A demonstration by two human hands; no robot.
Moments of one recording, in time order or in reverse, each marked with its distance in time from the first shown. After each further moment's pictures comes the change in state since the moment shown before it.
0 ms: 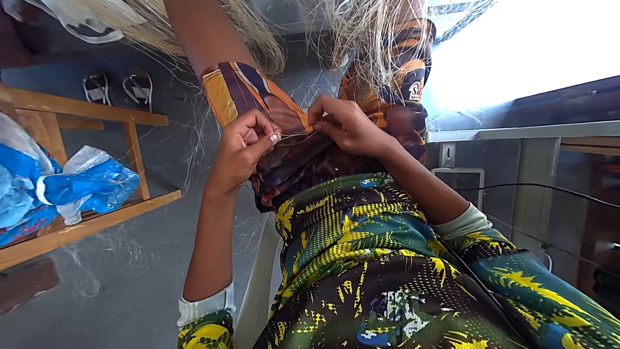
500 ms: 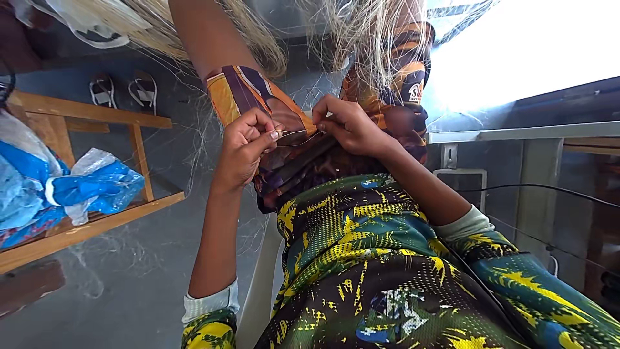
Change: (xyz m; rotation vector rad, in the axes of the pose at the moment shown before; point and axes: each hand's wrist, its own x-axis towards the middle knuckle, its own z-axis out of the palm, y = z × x) left_hand 0.004 -0.003 0.002 -0.120 0.037 0.015; right_hand -0.002 0.001 -0.001 -0.018 0.028 0.015
